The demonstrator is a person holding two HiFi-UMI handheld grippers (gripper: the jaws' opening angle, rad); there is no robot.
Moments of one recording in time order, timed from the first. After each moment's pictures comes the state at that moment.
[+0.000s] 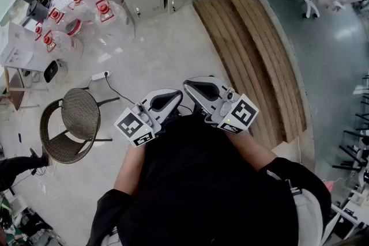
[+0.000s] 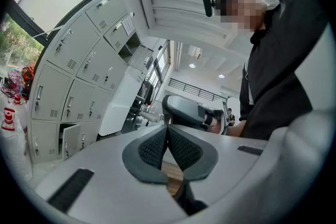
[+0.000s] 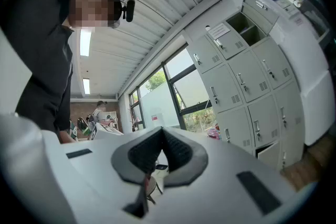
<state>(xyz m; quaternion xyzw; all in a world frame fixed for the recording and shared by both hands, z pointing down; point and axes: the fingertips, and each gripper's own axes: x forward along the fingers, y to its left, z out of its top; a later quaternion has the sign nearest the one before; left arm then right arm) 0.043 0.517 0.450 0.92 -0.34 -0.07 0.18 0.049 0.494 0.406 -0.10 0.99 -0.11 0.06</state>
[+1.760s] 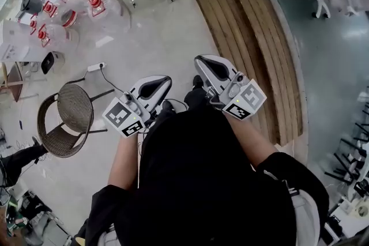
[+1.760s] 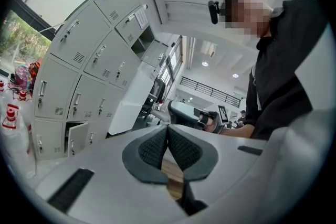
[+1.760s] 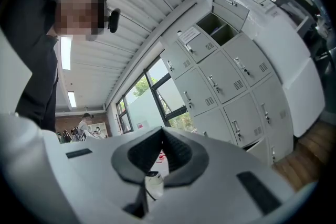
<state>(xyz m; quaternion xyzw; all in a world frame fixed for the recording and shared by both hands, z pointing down) 0.066 0.381 0.469 0.89 -0.39 -0.06 0.21 0.124 0.317 0.429 -0.15 0.97 -0.18 0.09</state>
